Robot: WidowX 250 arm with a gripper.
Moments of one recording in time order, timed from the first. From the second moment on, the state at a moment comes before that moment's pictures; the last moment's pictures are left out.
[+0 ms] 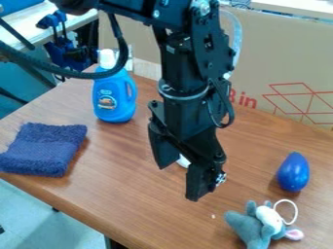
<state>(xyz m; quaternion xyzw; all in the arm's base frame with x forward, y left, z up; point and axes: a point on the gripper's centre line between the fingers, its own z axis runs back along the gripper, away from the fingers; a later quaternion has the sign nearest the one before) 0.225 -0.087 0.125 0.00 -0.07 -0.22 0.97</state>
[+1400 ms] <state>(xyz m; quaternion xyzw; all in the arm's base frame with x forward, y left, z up) 0.334 -0.028 0.076 -0.06 -0.11 0.17 0.98</state>
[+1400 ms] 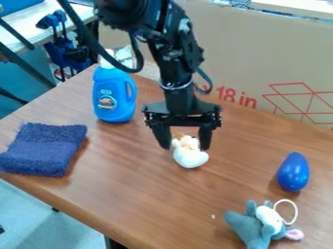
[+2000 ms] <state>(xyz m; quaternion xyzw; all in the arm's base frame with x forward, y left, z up) 0.356 -0.020 0.034 -0.11 -0.07 0.22 0.97</state>
